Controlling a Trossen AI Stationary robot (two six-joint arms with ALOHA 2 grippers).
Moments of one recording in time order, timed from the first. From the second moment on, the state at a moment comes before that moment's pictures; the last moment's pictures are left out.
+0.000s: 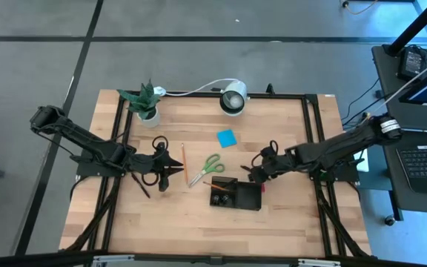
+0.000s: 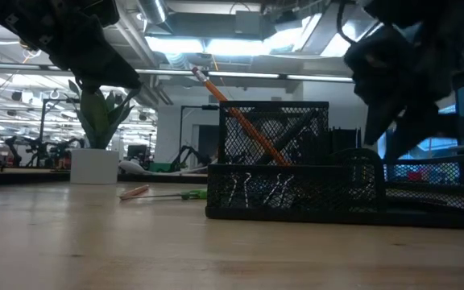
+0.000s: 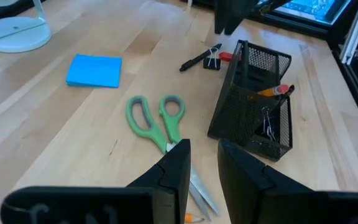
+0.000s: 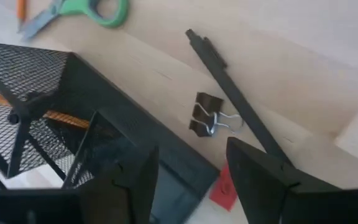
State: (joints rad) left arm -0.36 1.00 0.45 0.03 -0.45 -0.47; right arm 0.24 1.27 0.64 -0.38 0.10 1.36
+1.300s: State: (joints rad) left arm -0.36 1.00 0.45 0.02 -0.45 -0.48; right arm 0.24 1.42 0.52 -0.09 0.13 1.41
